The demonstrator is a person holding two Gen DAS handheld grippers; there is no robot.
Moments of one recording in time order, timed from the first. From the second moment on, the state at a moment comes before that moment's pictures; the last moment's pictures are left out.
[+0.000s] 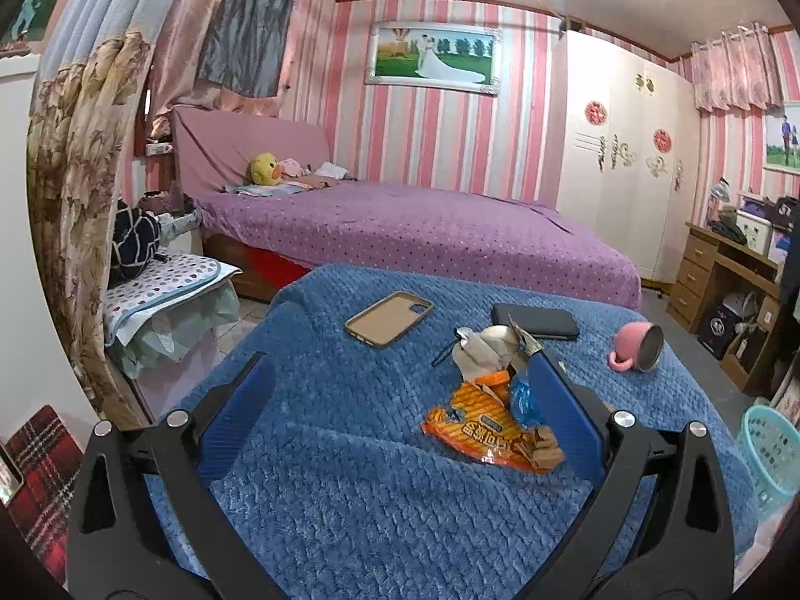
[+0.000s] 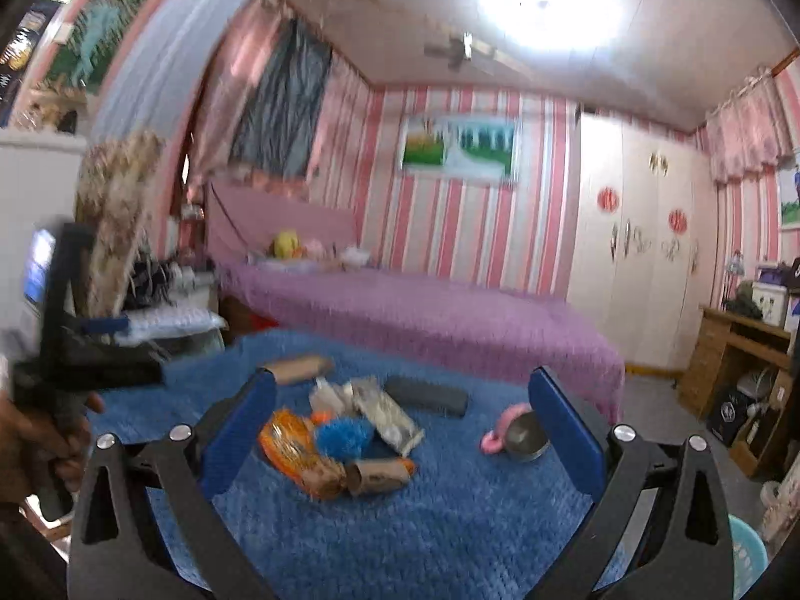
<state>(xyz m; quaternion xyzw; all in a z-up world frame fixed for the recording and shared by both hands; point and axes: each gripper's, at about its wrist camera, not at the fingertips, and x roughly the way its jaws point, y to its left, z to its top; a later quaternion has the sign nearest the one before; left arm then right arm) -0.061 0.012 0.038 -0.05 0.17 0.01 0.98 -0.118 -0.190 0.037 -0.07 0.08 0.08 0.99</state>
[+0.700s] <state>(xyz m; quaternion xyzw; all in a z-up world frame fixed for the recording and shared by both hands) 0.075 0.013 -0.022 0.04 0.31 0.00 0.95 0.105 -0.123 -0.080 -0.04 0.36 0.15 0.92</state>
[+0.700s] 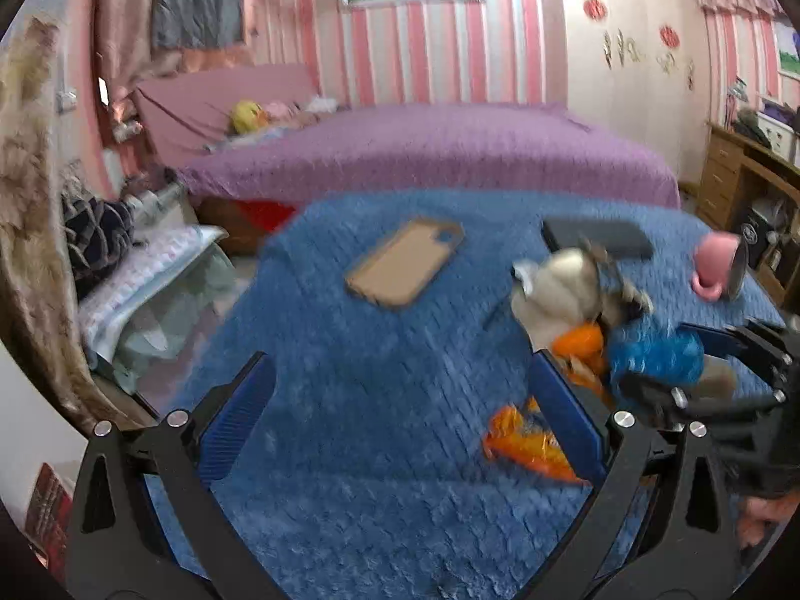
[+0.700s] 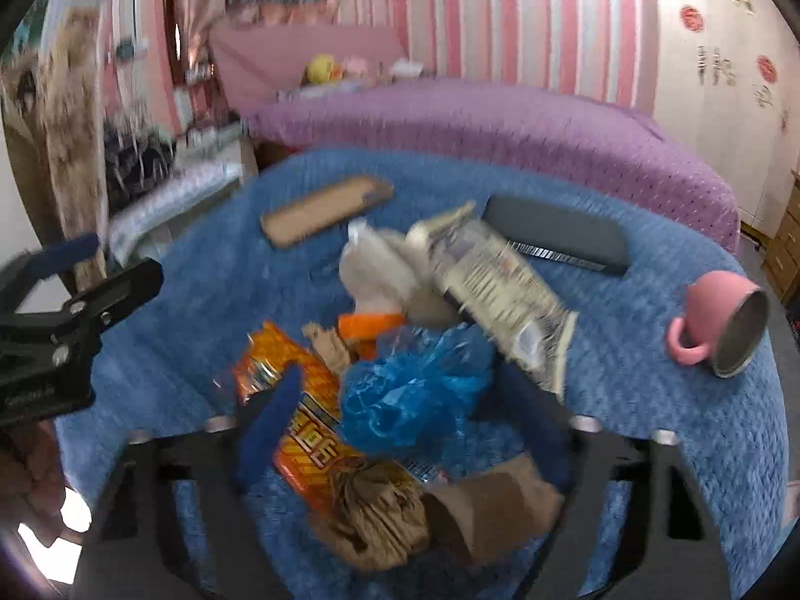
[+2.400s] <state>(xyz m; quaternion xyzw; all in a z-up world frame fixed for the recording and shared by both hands) 0.005 -0.030 0.065 -0.09 0.19 -0.18 0.96 -0.027 -0.292 0.038 0.06 0.17 0.05 0.98</state>
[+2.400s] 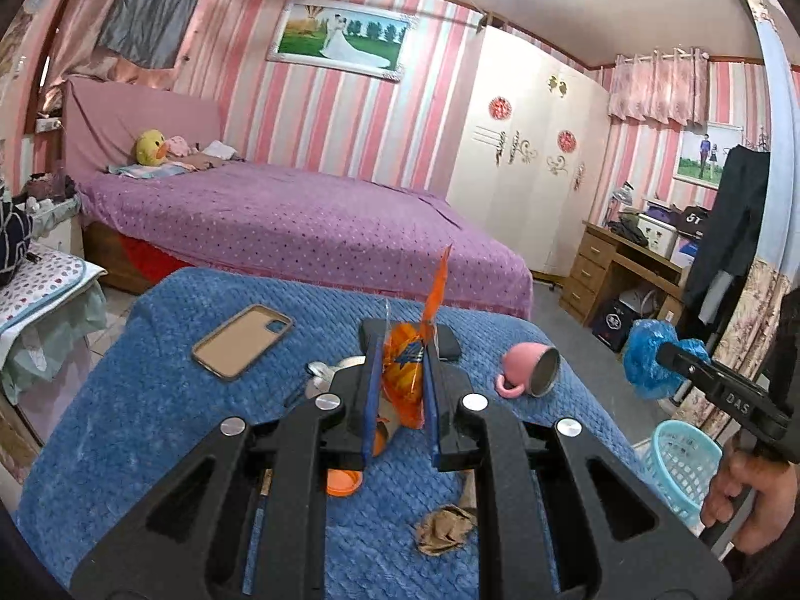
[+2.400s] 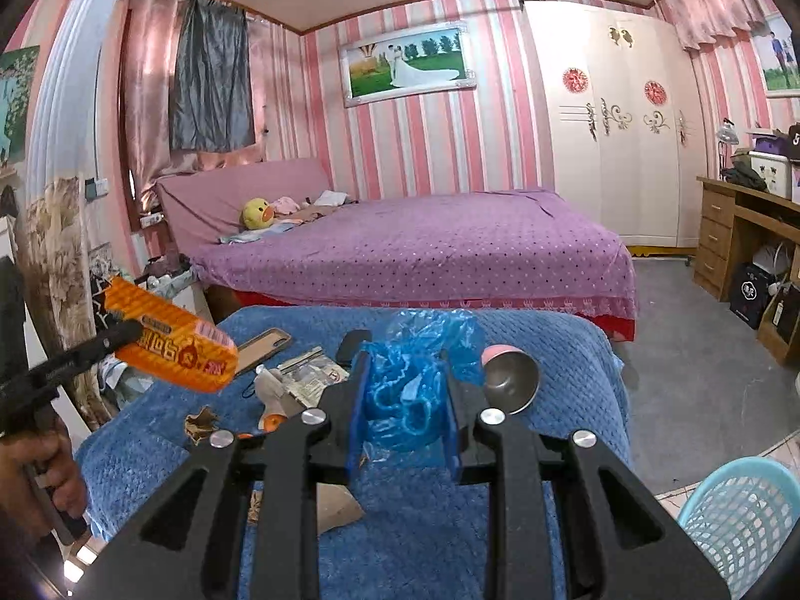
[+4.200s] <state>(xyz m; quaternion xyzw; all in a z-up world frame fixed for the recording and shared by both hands) -0.073 -0.356 0.111 -0.02 0.19 -0.42 0.89 -0.141 -0.527 0.059 0.16 0.13 -0.14 0.97</state>
